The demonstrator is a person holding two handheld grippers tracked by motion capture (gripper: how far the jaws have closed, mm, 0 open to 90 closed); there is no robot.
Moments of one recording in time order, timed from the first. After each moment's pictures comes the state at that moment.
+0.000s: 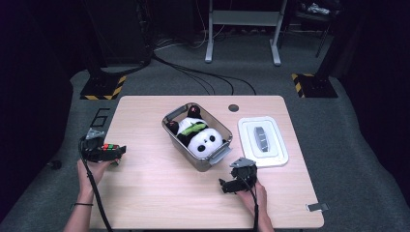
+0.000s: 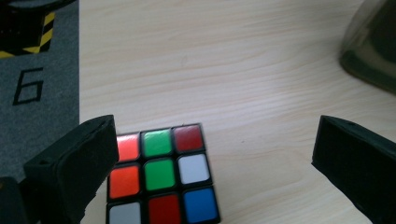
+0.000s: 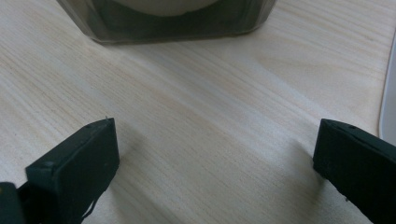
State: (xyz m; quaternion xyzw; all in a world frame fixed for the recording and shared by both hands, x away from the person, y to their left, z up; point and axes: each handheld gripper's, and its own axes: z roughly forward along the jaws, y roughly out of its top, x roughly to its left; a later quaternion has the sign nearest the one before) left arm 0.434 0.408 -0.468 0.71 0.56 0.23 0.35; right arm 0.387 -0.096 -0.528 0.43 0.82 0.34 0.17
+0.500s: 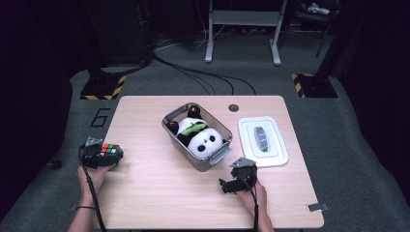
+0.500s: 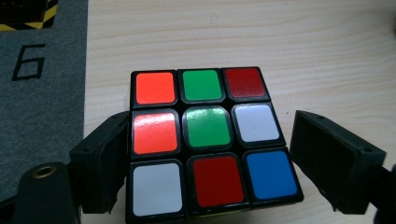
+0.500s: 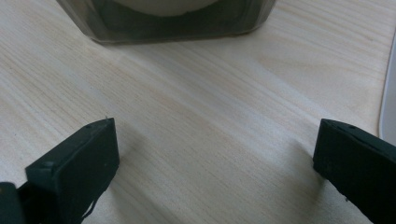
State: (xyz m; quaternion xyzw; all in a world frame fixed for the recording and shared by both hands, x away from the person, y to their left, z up) left arm 0.435 0.424 -0.507 0.70 0.58 0.22 0.35; right arm 0.387 -0.097 -0.528 0.42 0.82 0.34 0.17
